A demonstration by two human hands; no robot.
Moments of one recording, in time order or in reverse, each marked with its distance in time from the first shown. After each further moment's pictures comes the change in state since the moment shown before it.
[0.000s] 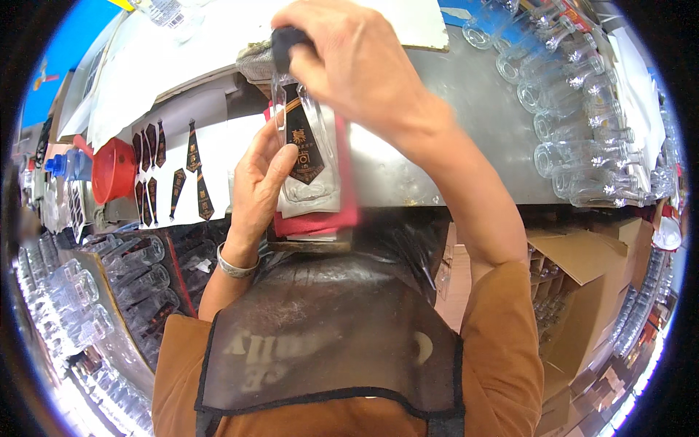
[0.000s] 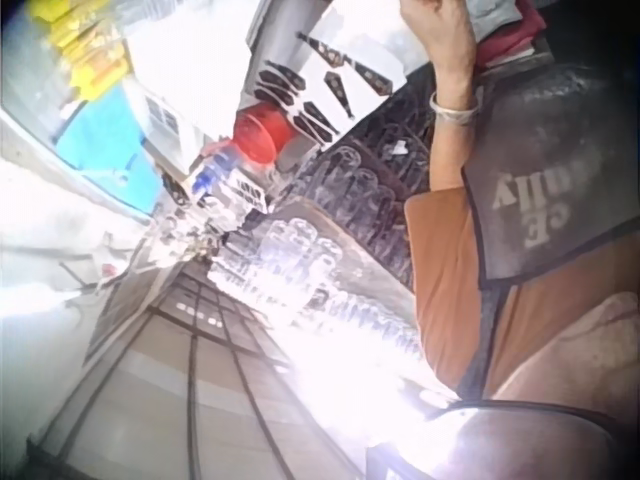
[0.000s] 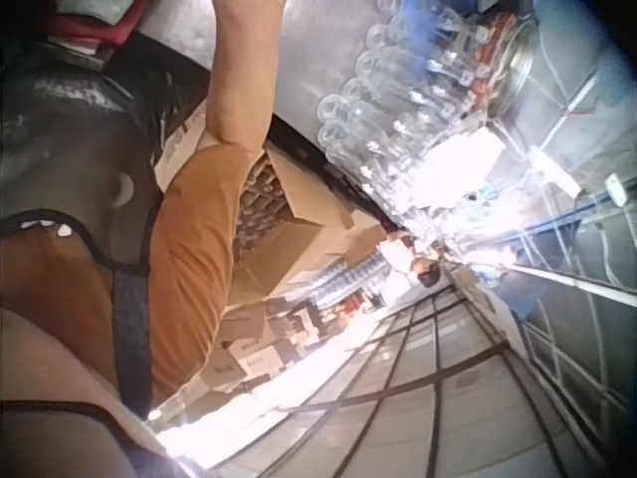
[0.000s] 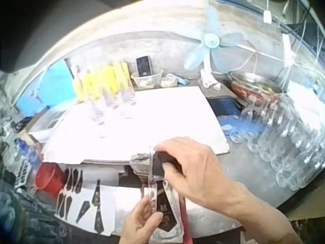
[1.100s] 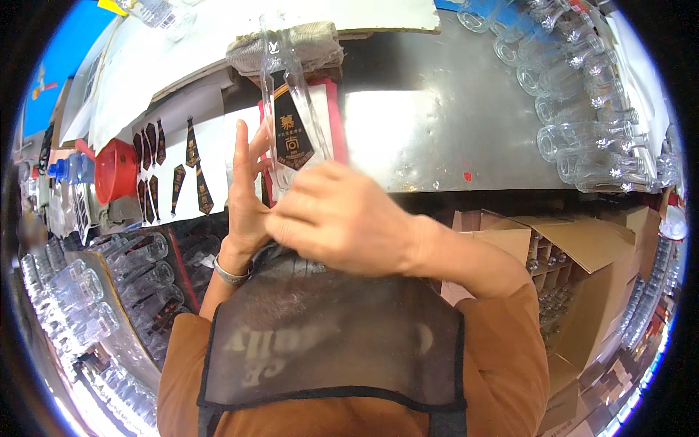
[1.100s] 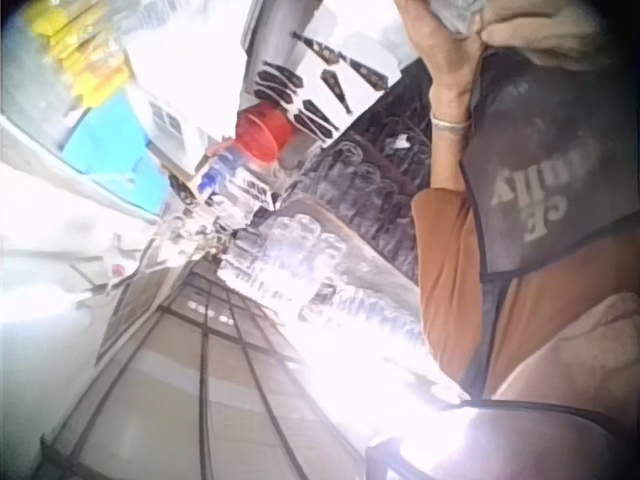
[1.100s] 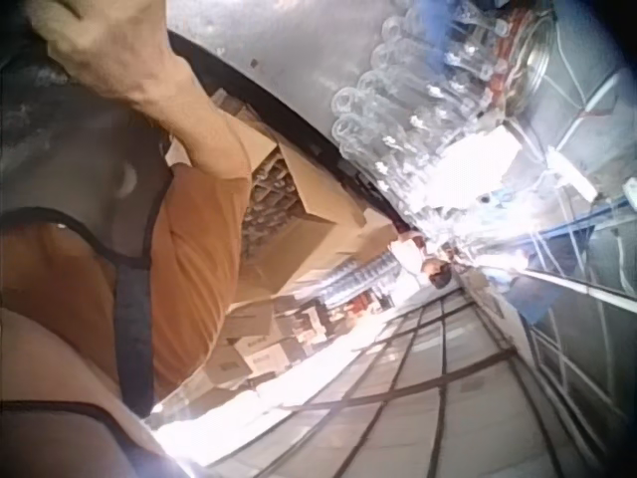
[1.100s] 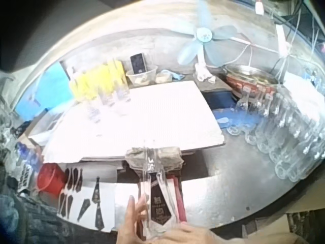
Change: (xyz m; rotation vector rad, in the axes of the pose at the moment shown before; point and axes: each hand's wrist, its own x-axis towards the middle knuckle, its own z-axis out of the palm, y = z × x) left_hand -0.028 -0.003 -0.015 0.518 -0.105 0.382; right_hand -0.110 -0.068 0.012 0.250 -0.110 -0.246
